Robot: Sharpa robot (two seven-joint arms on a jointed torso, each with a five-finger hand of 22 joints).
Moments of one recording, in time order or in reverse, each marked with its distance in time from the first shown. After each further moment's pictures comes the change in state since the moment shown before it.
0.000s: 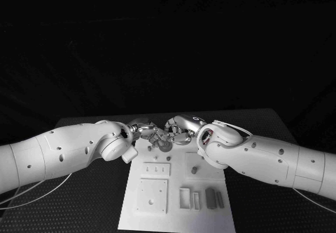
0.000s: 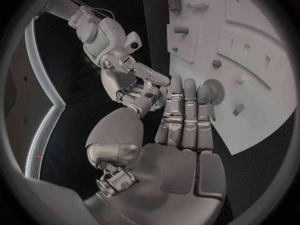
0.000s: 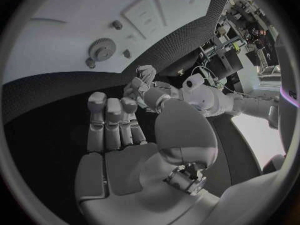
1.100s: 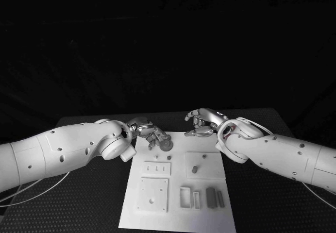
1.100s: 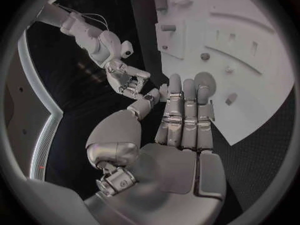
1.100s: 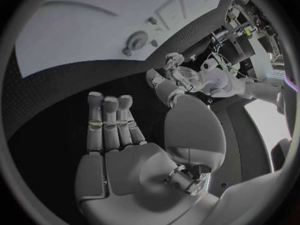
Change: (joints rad) left arm 0.000 -0.009 -0.003 -0.001 -0.095 -0.027 -0.036; left_hand -0.092 0.020 0.124 -0.042 -0.003 0.010 0.004 0.010 0.028 0.035 -0.020 0.026 0.040 0.022 -0.022 0.058 0.028 -0.015 -0.018 -0.018 0.030 0.014; right arm 0.000 -0.103 -0.001 -0.092 0.176 -0.087 0.092; right_hand -0.069 -0.226 -0.052 0.065 0.013 -0.105 0.073 -0.189 -0.092 -0.071 0.044 -0.081 -0.062 -0.123 0.093 -0.090 -0.043 0.001 -0.124 0.069 -0.097 -0.042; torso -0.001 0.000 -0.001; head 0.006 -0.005
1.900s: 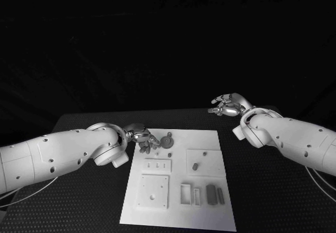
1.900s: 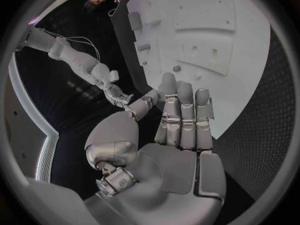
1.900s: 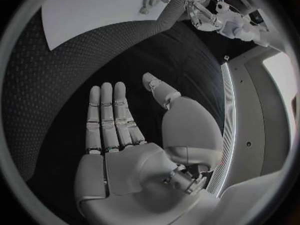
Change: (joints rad) left arm -0.022 -0.069 -0.011 0.089 -0.209 0.001 -0.097; left_hand -0.059 -0.017 0.071 -0.002 0.030 0.030 -0.009 0.010 0.043 0.041 -0.052 0.254 0.169 0.077 -0.084 0.200 0.063 0.002 0.065 -0.018 0.144 0.044; right arm 0.019 -0.017 0.010 -0.238 0.524 -0.002 0.197; right_hand -0.011 0.074 -0.022 -0.016 0.080 0.013 -0.013 0.051 -0.047 -0.011 0.011 -0.363 -0.540 -0.126 0.084 -0.488 -0.345 0.041 -0.216 0.145 -0.406 -0.195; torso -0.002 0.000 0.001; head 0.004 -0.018
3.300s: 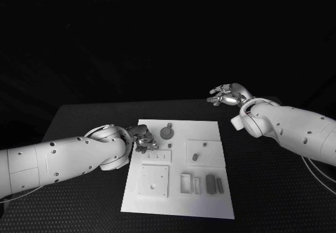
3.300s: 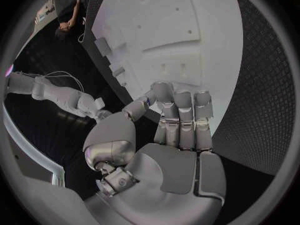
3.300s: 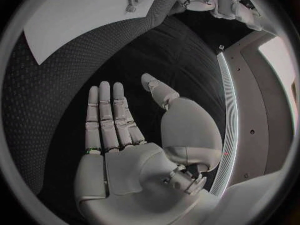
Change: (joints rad) left arm -0.066 0.008 -0.005 0.074 -0.356 -0.089 -0.183; left_hand -0.058 -0.037 0.082 0.000 0.053 0.045 -0.013 -0.023 0.035 -0.009 -0.034 0.306 0.141 0.050 -0.063 0.179 -0.017 0.000 0.082 -0.025 0.093 -0.001; right arm 0.002 0.017 0.001 -0.015 0.113 0.048 0.040; right_hand 0.001 0.024 -0.033 -0.023 0.031 -0.003 0.003 0.022 -0.030 -0.002 0.002 -0.116 -0.236 0.050 0.022 -0.208 -0.089 0.000 0.002 0.030 -0.155 -0.059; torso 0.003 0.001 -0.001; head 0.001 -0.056
